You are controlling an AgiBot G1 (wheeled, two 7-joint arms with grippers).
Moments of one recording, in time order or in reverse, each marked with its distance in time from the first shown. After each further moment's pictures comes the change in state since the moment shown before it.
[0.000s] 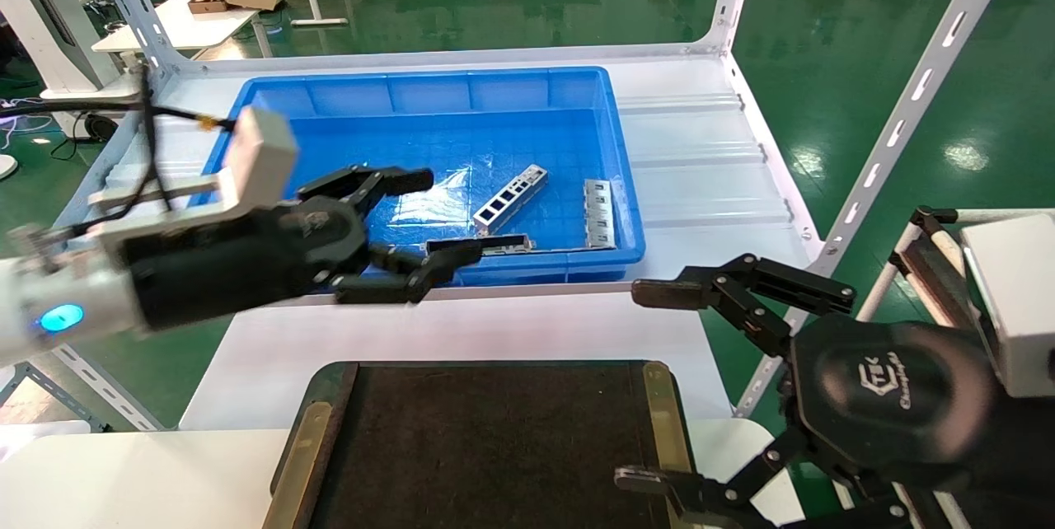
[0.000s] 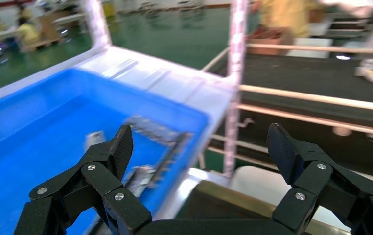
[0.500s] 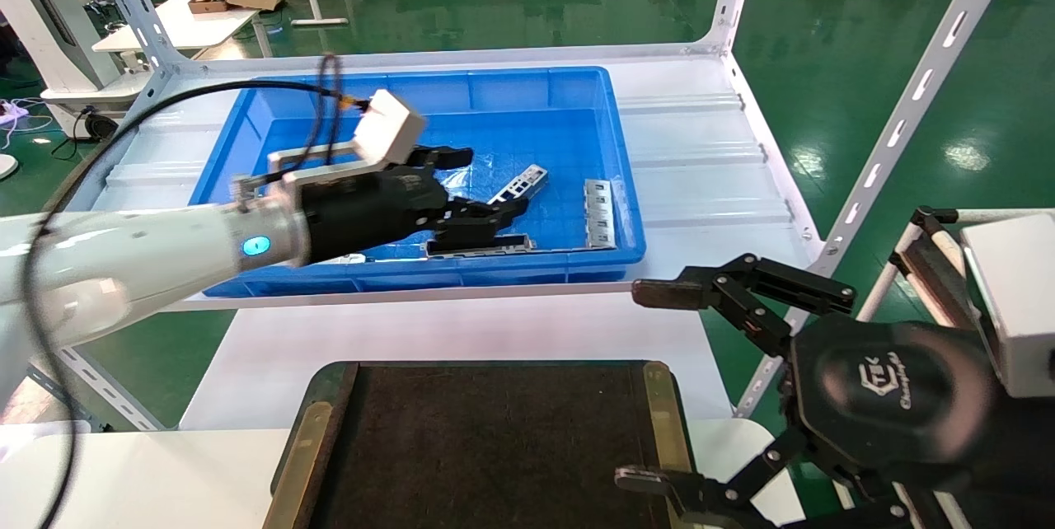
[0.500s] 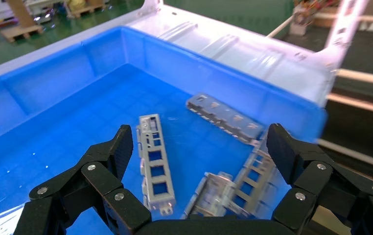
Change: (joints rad) left arm -0.215 0.305 0.096 0.465 0.196 -0.204 0.134; right arm 0.000 0.000 -0.001 0.000 0.001 0.000 -0.001
